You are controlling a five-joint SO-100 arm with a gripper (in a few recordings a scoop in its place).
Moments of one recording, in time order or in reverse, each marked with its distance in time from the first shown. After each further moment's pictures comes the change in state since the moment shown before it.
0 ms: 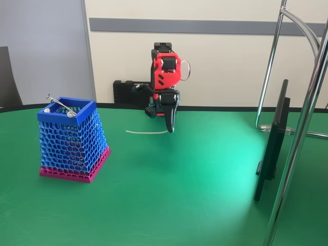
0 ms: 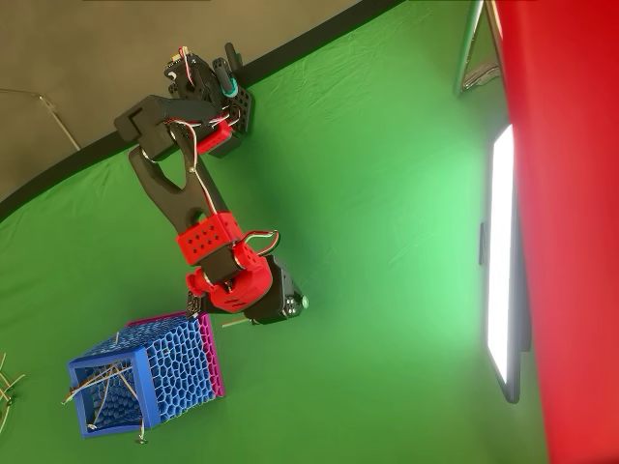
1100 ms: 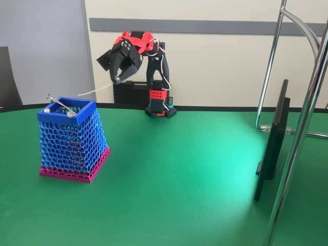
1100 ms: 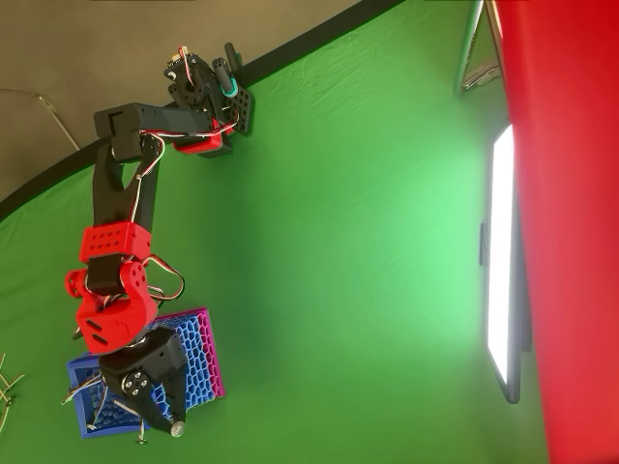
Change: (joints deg) arm 20.9 2.5 -16.8 -24.9 16.3
